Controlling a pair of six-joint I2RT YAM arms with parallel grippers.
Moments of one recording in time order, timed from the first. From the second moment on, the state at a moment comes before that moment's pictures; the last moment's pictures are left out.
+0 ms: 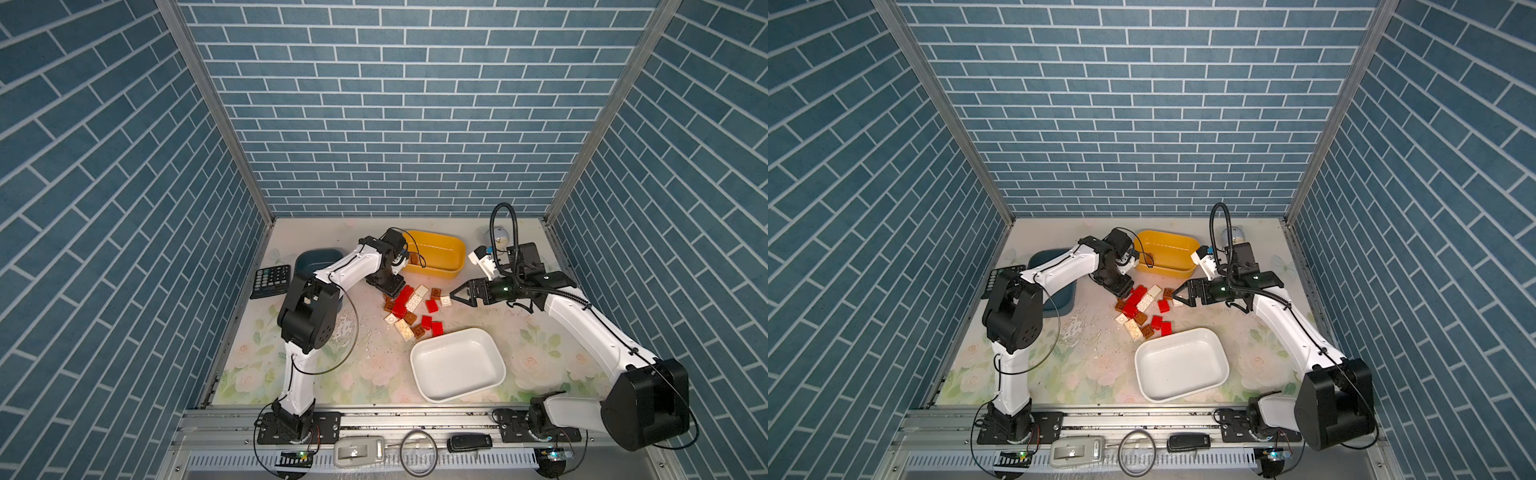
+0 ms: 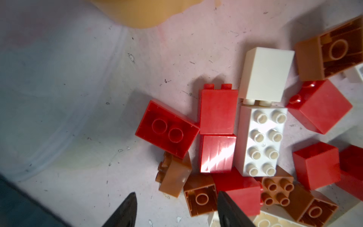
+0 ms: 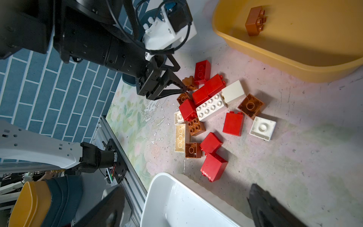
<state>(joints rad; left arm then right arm) -0.53 2.07 1.65 -0.96 0.04 0.10 0.31 1.30 1.02 -0.66 -0.75 0.10</state>
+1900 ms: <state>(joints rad) -0.50 2.33 2.34 -0.93 0.15 -0.09 0.31 1.29 1.02 -0.62 -0.72 0.10</state>
